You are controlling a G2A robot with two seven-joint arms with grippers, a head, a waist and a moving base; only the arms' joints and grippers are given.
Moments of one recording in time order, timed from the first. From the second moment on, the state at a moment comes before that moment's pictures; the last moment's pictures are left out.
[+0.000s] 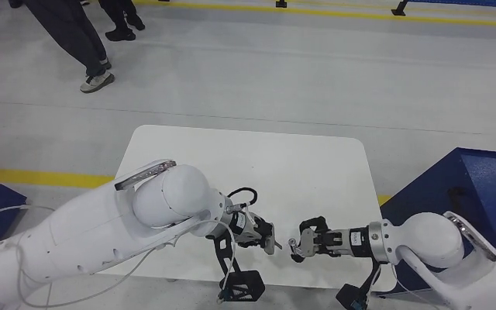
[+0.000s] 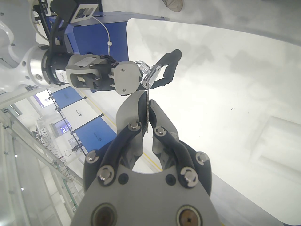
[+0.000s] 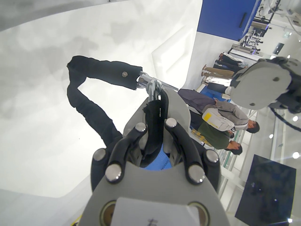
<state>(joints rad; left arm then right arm) 0.18 -0.94 -0.35 -1.93 2.40 -0.86 0.78 -1.27 -0.55 1.33 -2.17 -2.80 -0.57 -1.02</state>
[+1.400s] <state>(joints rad) -0.14 -1.12 -0.17 -1.78 2.24 -1.01 0.81 -1.30 -0.54 1.38 -2.21 -2.82 -0.57 -1.03</state>
